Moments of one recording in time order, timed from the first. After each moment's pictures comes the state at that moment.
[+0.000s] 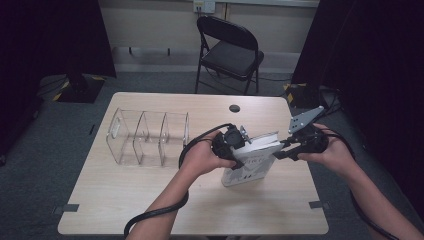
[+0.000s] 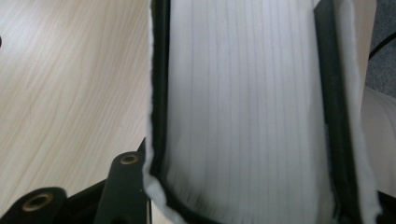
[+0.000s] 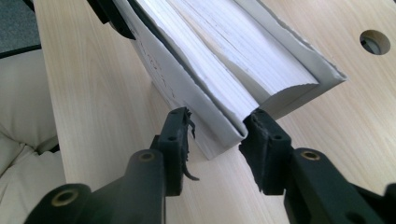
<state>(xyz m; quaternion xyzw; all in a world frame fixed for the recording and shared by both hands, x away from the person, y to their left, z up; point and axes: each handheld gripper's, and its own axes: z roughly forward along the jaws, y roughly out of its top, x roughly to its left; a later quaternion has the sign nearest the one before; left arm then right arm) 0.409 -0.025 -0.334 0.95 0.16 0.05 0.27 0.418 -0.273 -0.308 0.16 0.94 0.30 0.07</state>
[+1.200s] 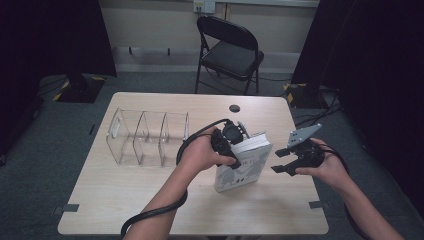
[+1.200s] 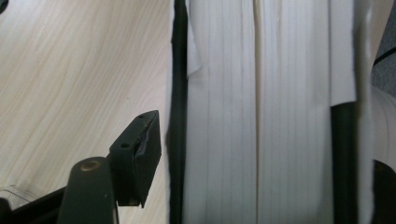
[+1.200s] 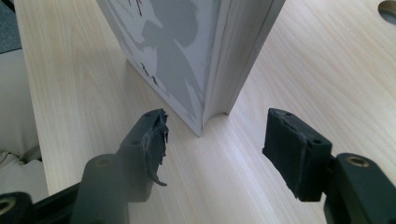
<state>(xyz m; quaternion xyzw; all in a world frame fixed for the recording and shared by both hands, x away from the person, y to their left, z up) 0.416 -0.022 -0.323 0.95 0.20 0.04 0.23 0.409 -0.285 -0.360 0.19 0.93 0.32 0.07</state>
